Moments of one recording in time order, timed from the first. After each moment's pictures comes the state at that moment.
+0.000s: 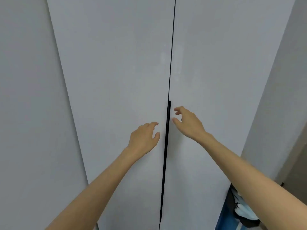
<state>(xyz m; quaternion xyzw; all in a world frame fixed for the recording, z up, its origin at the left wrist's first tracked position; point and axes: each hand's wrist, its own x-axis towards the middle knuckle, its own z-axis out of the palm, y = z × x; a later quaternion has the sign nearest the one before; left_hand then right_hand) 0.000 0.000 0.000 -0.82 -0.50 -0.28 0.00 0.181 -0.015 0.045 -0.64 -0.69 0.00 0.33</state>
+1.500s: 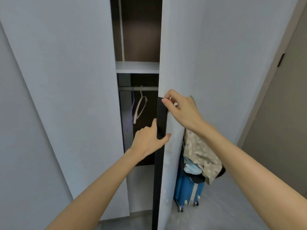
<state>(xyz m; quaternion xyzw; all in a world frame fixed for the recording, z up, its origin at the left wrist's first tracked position) 0.185 -0.174 -0.053 -0.83 -0.47 -0.29 0.00 0.325 -0.219 0.042 -0.52 -0.74 -0.04 0.43</state>
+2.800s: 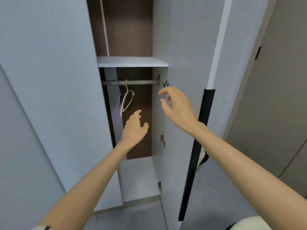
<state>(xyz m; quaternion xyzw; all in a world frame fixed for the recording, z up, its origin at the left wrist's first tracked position) 0.215 -0.218 -0.054 -0.76 -0.49 -0.39 -0.18 0.365 -0.293 0.028 -0.57 -0.69 -0.12 0.42</state>
